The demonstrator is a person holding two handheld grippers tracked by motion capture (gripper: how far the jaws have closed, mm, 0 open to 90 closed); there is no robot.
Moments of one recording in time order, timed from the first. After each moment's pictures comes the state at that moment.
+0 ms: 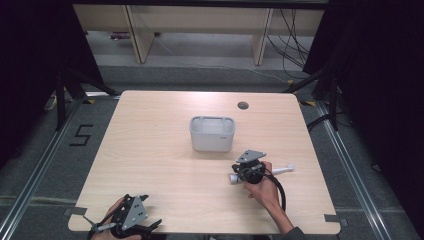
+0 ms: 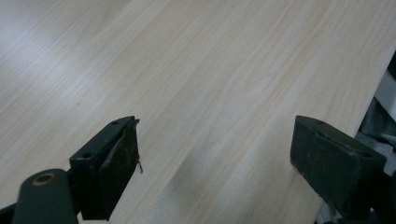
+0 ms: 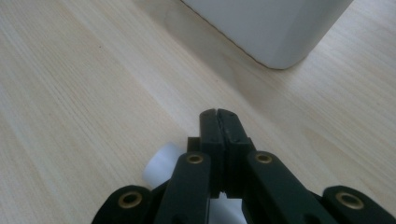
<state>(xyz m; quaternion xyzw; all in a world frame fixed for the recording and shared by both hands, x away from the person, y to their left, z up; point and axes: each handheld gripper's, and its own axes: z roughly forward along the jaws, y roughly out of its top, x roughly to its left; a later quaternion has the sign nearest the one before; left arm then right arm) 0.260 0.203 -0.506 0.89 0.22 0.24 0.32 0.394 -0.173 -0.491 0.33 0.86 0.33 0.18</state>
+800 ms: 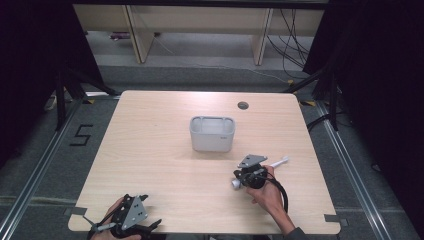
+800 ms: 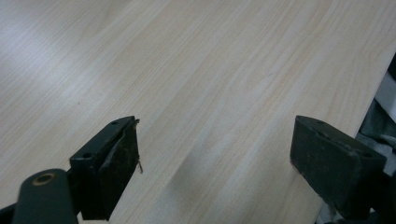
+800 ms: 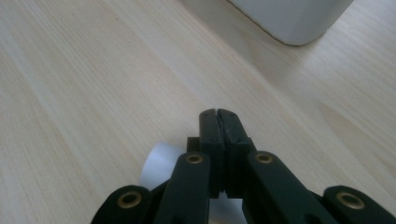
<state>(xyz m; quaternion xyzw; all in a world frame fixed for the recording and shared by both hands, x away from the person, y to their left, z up) 0.260 0.203 -0.506 0.88 0.23 0.24 0.33 0.382 -0.179 -0.494 0.31 0.88 0.32 0.17</state>
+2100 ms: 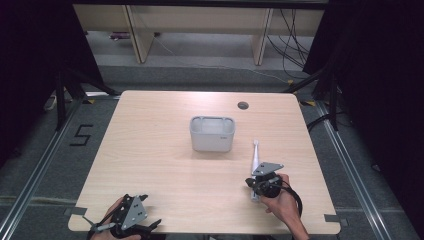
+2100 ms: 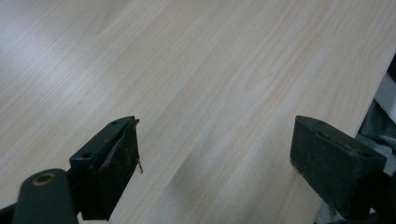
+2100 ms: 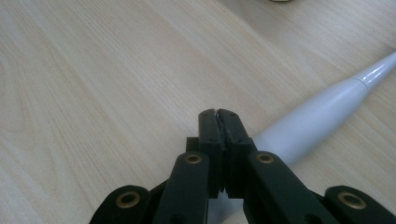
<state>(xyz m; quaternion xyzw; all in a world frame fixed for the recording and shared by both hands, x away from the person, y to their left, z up) 0.259 0.203 -0.505 0.88 0.23 0.24 0.33 0.355 -0.214 -0.490 0.34 0.87 0.31 0.15</state>
